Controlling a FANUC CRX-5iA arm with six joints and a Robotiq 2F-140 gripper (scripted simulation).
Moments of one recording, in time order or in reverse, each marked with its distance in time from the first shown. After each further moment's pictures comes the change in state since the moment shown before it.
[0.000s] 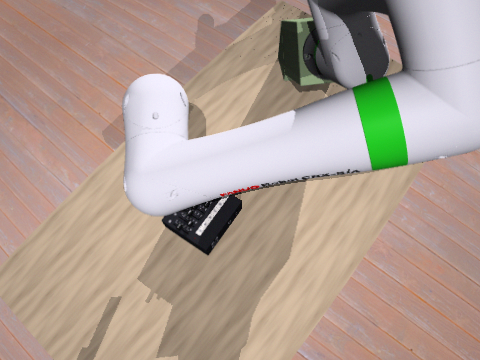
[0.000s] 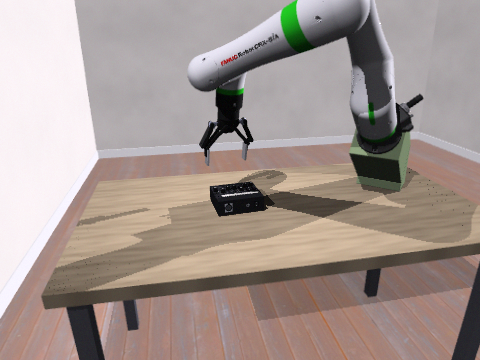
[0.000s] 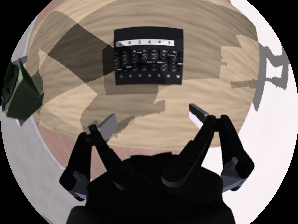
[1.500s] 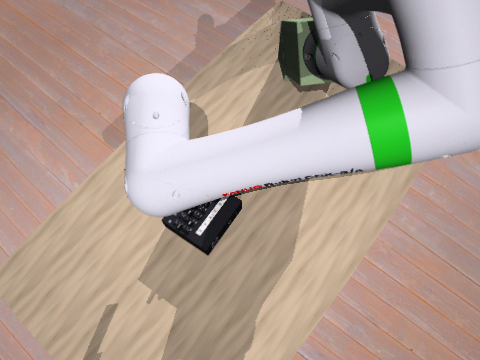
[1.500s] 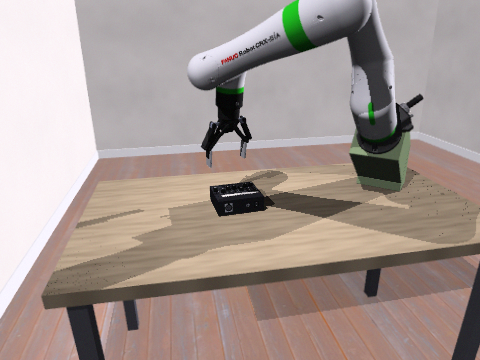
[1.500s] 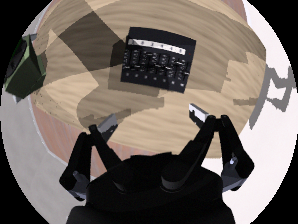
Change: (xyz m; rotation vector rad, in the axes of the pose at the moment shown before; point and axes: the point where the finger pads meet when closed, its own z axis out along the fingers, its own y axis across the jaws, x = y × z) arm 0.006 0.001 -0.004 0.000 0.012 -0.186
